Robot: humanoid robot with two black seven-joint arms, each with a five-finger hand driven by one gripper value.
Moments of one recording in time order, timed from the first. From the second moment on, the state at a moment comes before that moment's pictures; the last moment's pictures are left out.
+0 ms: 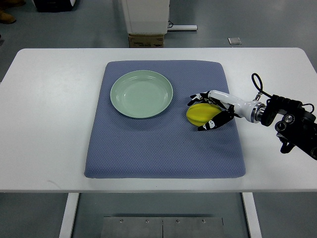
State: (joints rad) left arm -0.02 0.00 -0.10 -0.22 0.09 0.06 -0.21; right arm 0.78 -0.35 0.56 0.92 -1.21 0.31 0.21
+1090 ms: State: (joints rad) left arm -0.02 0.00 -0.10 -0.22 0.09 0.06 -0.21; right arm 0.89 -0.34 0.60 0.90 -1.14 0.24 0.18
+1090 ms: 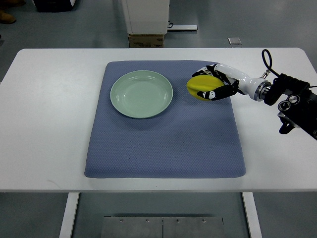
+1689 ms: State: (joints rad) left arm -0.02 0.00 -0.10 -0.22 0.09 0.06 -0.21; right arm 1.03 -0.04 0.58 0.81 -1.14 0.21 0.05
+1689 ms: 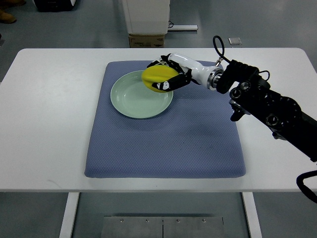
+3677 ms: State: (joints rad) left arm -0.02 0.00 -0.10 -0.22 0.09 0.06 -0.21; right arm 1.10 0.00 0.30 0.78 -1.11 0.12 0.02
